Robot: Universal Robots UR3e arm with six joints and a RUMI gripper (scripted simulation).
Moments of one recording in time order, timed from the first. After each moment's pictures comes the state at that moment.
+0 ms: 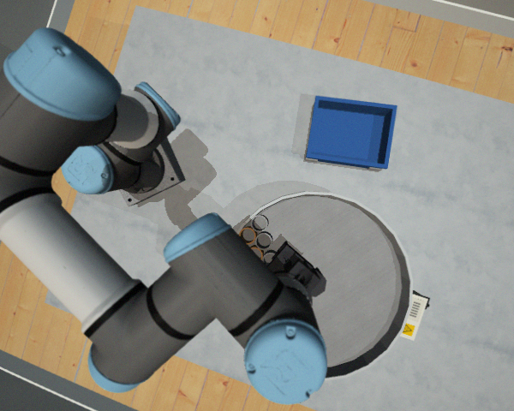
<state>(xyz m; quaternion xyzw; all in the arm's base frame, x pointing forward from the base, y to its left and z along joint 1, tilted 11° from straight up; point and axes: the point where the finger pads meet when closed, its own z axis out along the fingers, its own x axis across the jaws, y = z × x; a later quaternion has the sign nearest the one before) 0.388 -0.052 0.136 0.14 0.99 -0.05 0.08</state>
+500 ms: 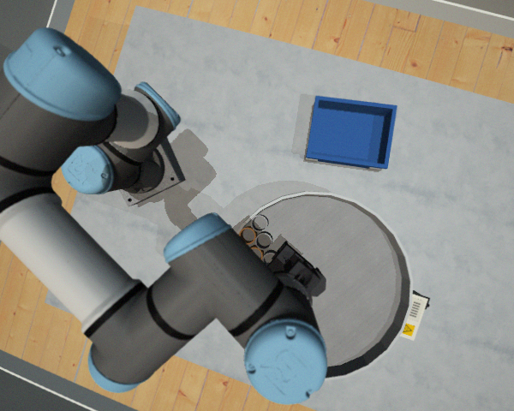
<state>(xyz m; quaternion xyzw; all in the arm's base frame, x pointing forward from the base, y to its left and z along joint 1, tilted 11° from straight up) 0.388 -0.052 0.136 0.14 0.99 -0.05 0.08</state>
